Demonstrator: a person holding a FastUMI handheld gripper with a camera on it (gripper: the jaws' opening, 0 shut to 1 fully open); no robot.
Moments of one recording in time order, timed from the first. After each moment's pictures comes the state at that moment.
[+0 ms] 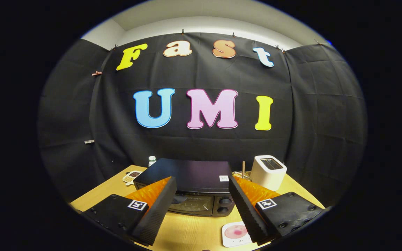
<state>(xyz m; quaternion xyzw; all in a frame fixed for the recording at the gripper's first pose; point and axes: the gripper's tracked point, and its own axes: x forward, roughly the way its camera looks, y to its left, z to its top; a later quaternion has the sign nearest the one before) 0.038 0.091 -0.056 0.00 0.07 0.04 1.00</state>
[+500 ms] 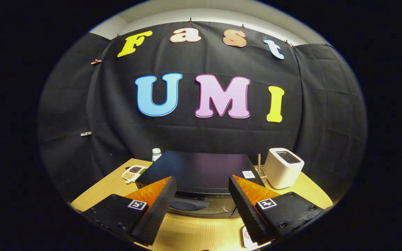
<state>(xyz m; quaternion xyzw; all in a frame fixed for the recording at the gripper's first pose) 0.095 0.153 -0.111 -0.01 0.12 0.04 0.99</state>
